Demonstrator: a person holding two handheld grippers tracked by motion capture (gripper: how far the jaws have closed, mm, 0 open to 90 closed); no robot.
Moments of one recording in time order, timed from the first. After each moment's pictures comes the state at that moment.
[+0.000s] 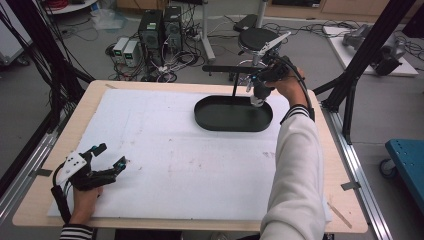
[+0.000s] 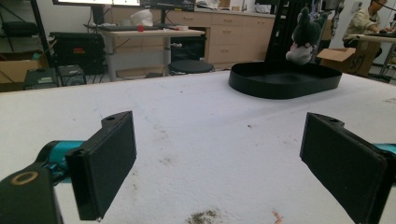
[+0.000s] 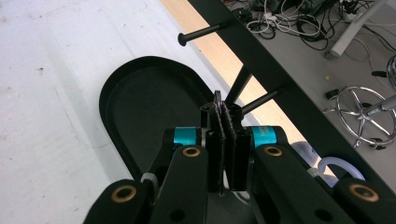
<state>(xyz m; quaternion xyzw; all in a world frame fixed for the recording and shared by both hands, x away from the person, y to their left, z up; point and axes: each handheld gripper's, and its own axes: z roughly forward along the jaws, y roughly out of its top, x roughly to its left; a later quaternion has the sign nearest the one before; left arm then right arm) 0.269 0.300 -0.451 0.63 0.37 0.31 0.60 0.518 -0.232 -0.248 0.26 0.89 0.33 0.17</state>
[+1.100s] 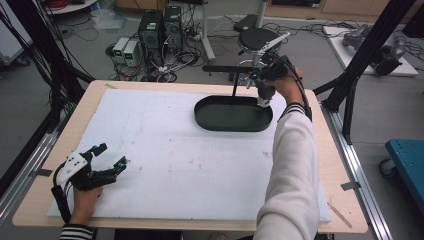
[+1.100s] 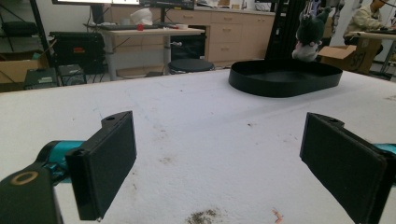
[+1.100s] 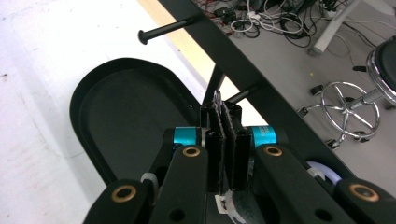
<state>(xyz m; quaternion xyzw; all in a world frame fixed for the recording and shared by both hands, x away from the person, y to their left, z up) 0.269 0.299 -0.451 0.64 0.37 0.32 0.60 0.531 -0.235 -0.257 0.29 0.88 0.32 0.19</state>
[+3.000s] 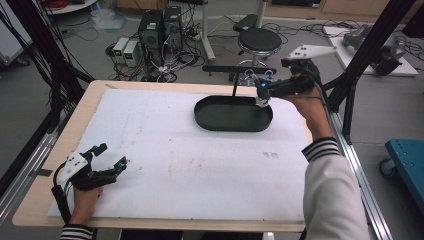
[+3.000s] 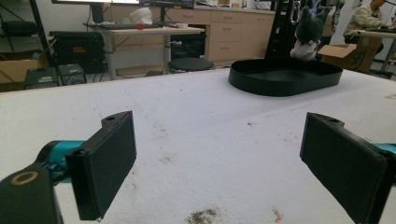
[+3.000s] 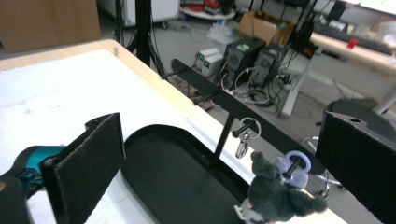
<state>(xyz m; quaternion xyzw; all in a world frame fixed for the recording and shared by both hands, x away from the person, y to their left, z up) 0.269 0.298 -0.451 0.64 0.37 0.32 0.60 0.404 -0.262 -0.215 0.29 0.78 0.47 0.29</state>
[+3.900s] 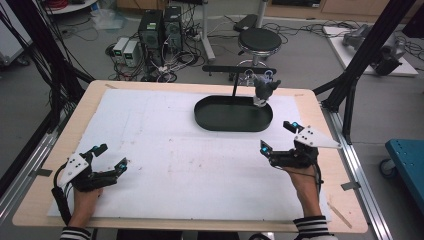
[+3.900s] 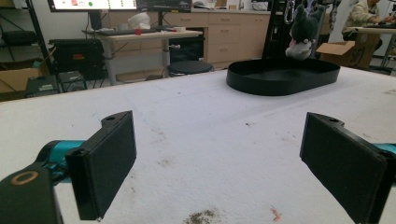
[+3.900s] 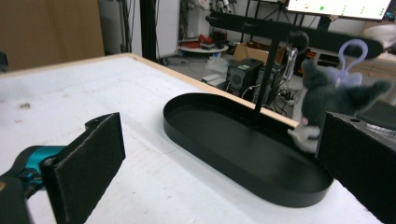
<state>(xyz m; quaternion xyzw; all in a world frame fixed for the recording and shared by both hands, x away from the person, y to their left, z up) 0.267 0.297 -0.451 0.64 0.36 0.33 0.60 0.298 -0.277 -0.361 0.32 0.70 0.56 0.30</state>
